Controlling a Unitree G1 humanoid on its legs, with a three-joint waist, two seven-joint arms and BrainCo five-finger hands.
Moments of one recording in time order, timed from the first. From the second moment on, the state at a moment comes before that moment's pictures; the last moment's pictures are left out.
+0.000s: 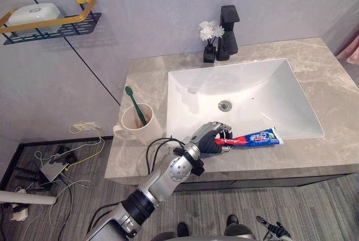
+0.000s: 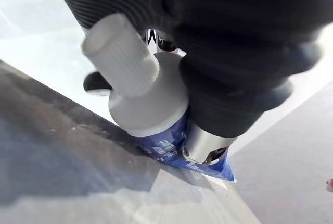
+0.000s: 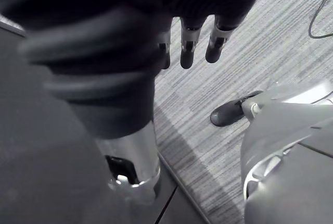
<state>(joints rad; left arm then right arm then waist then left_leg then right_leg) -0.31 0.19 -0.66 0.08 0.43 -0.11 0.04 0.08 -0.11 -0.49 1.07 0.24 -0.03 -0.08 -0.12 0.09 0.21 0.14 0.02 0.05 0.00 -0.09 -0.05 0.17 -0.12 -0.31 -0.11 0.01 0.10</state>
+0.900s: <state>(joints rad) -0.11 0.16 -0.32 -0.59 0.15 -0.13 0.23 0.27 0.03 -0.67 0.38 0.39 -0.11 -0.19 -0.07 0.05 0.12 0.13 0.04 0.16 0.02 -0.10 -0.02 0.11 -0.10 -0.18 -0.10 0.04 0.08</state>
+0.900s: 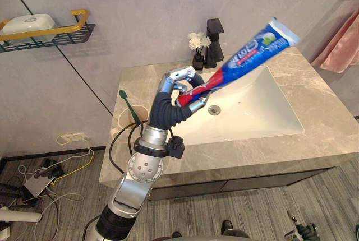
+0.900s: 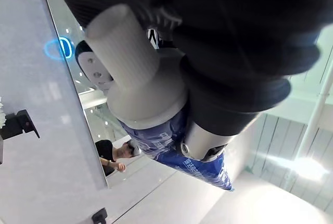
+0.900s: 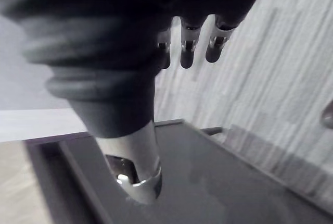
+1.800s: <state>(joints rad) -0.02 0.14 -0.21 -0.72 0.07 -0.13 0.12 0.14 -0.05 -0.67 -0.40 0.45 -0.27 -0.07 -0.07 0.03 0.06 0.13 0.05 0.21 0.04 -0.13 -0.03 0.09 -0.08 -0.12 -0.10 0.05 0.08</state>
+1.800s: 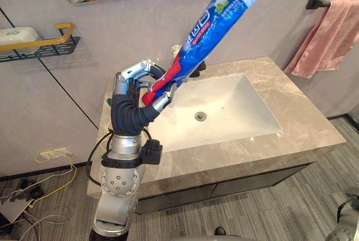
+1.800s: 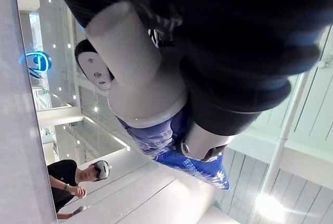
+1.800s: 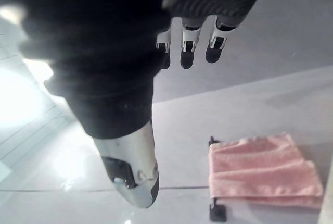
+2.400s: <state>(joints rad) -0.07 0.12 -0.42 -0.65 0.03 -0.13 0.12 0.00 -0.04 0.09 -0.46 0.76 -0.21 0.12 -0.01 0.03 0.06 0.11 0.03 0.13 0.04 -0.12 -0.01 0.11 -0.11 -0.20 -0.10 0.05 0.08</state>
